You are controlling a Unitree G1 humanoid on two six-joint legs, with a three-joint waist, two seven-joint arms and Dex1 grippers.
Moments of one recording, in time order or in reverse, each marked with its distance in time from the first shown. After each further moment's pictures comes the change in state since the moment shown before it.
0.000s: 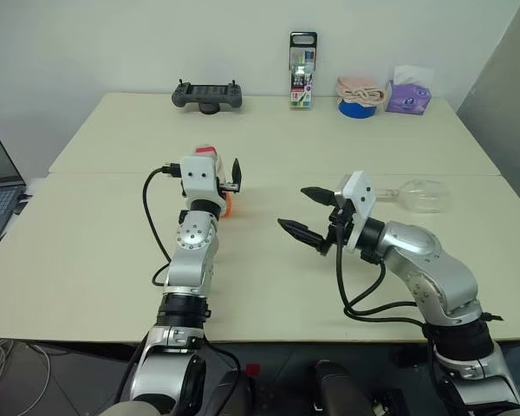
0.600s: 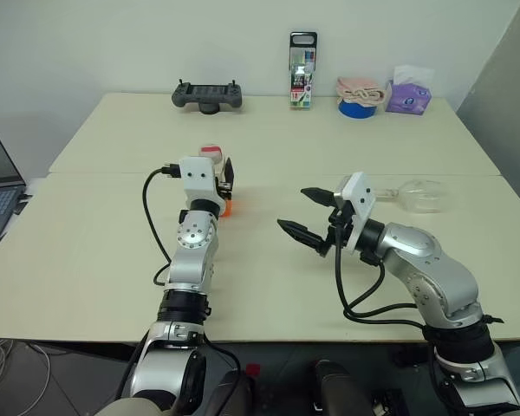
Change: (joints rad) left arm -0.007 0.002 0.017 0.040 -0.005 -0.049 0.001; right arm 0.002 0.000 0.001 -0.013 0.000 0.005 -0.019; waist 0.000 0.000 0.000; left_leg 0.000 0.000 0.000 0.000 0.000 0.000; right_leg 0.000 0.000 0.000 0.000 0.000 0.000
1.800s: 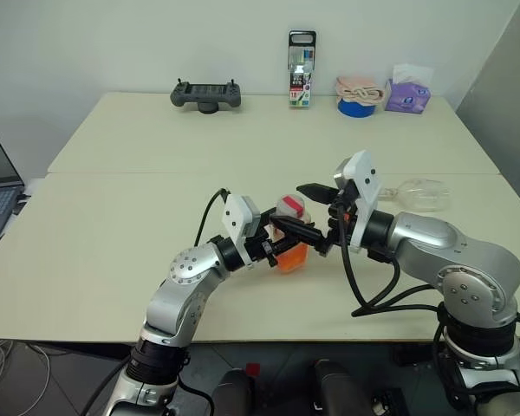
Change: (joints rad) left arm 0.290 0.154 -0.252 -0.571 -0.374 0.290 -0.733; right arm -0.130 -0.011 -0.121 -0.263 0.349 0.516 -0.266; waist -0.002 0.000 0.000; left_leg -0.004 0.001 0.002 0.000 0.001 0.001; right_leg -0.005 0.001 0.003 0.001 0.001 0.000
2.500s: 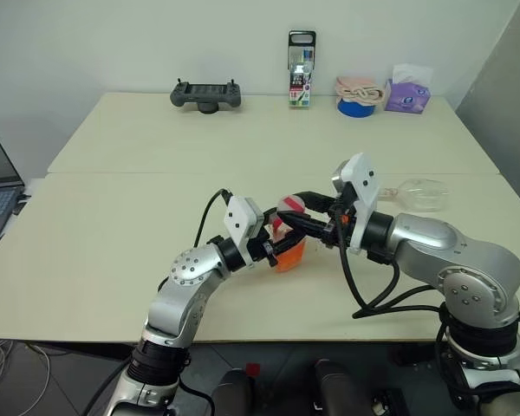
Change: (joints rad) left arm 0.004 0.000 -0.009 0.003 0.059 -0.017 0.015; right arm 0.000 -0.028 0.020 -0.003 0.002 -0.007 -0.015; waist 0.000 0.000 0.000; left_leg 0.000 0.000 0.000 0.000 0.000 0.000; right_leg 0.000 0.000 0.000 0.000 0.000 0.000
